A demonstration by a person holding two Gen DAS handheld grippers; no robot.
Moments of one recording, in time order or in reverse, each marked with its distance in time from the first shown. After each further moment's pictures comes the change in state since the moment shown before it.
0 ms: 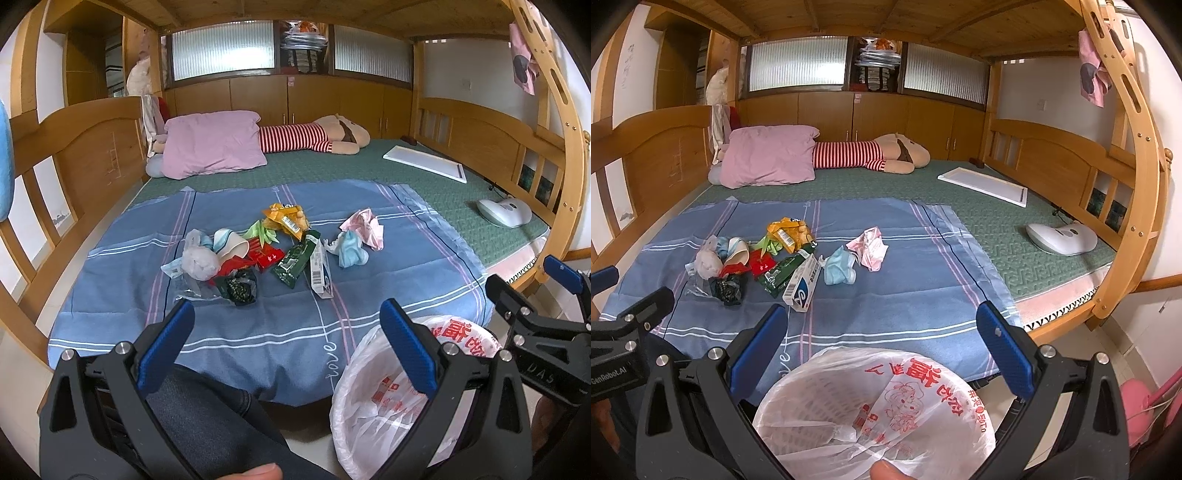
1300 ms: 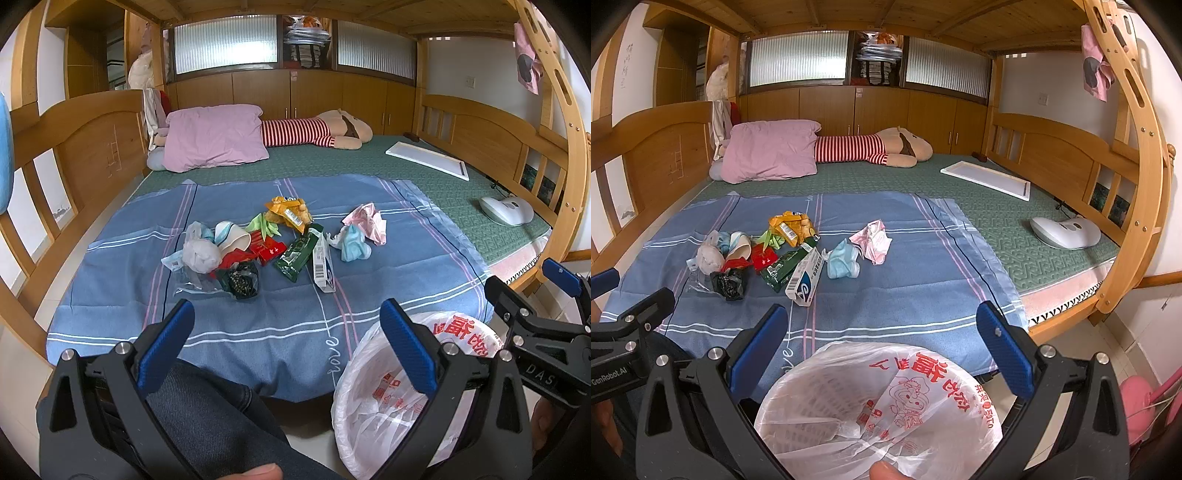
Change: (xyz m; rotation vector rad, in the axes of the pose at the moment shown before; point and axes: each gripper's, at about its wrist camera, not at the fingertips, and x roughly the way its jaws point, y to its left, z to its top) left arm 0.005 0.002 -0.004 -0.008 0.016 0.001; right arm 0.006 0.004 -0.006 0.006 0.023 0.011
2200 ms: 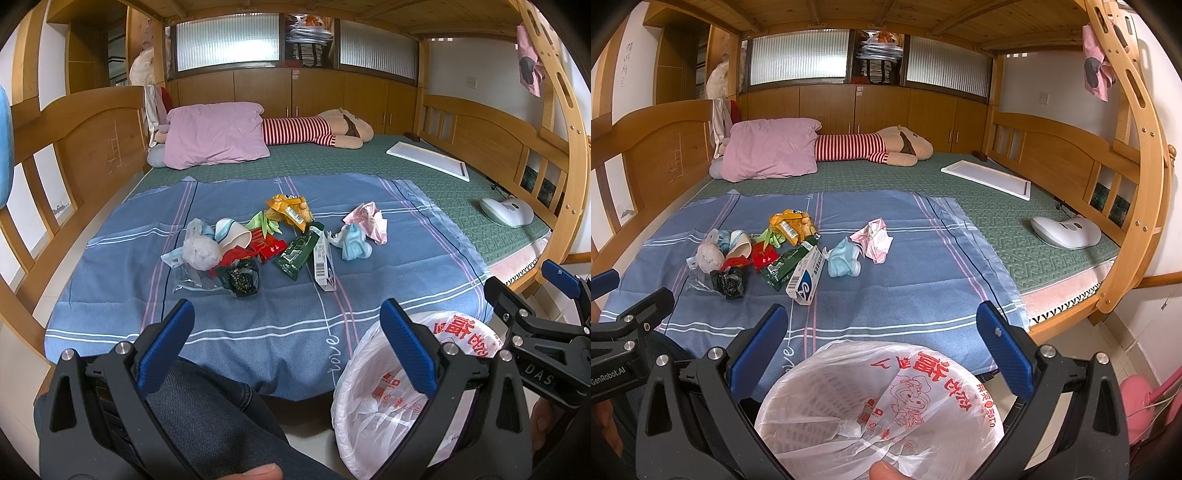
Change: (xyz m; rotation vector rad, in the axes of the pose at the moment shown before) left arm 0.000 0.003 -0.002 -0.008 0.003 -0.003; right arm 0.001 0.000 -0.001 -0.001 0.005 0.001
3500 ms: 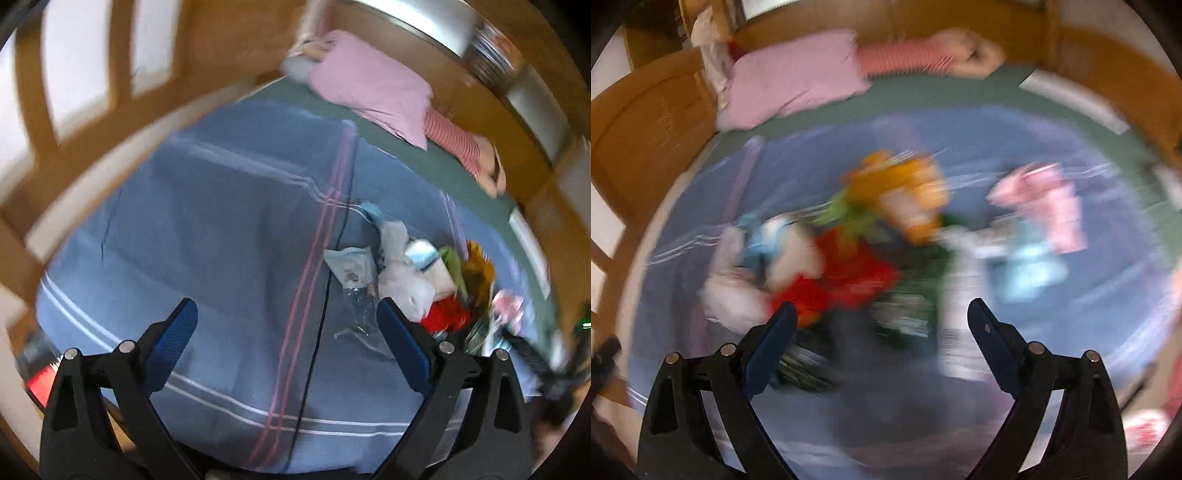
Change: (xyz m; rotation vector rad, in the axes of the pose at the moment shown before) left arm 0.165 0.296 0.014 -0.597 0.233 0.128; right arm 0.276 0.199 0.058 0.127 0.410 0.215
